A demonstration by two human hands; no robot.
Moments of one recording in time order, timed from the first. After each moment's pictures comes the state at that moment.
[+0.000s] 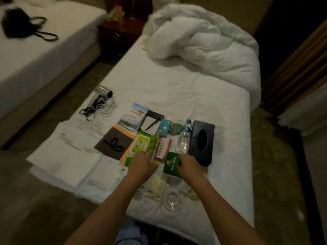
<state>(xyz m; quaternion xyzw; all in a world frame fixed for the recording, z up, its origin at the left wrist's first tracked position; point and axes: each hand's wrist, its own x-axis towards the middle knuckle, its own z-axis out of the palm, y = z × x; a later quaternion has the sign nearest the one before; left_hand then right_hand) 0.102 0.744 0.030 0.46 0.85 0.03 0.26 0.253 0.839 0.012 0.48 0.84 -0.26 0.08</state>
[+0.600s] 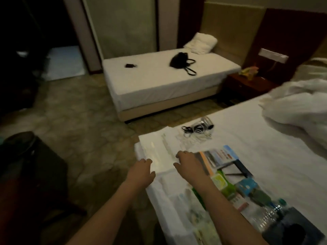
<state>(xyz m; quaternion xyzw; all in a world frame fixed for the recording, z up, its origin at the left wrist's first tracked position) 0.027 0.513 0.102 0.12 0.97 0.15 0.17 0.048 0.694 0.111 0.02 0.98 -0.21 0.04</state>
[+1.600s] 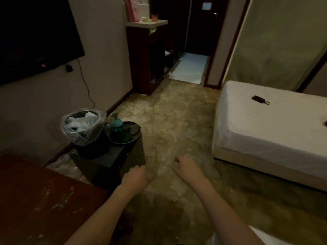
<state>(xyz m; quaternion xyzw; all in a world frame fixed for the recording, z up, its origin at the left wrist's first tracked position) -0.231 0.114 0.083 -0.26 0.93 0.21 0.16 -0.348 0.266 0.099 -0.33 0.92 -0.15 0.14</state>
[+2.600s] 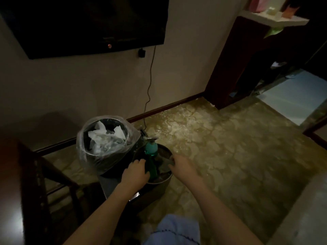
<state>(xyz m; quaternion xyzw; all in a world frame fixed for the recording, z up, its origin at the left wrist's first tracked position) -0.491 -0.217 0.031 -0.54 0.78 0.29 0.05 -0.672 -0.176 0.058 -0.58 0.77 -0.06 0.26</state>
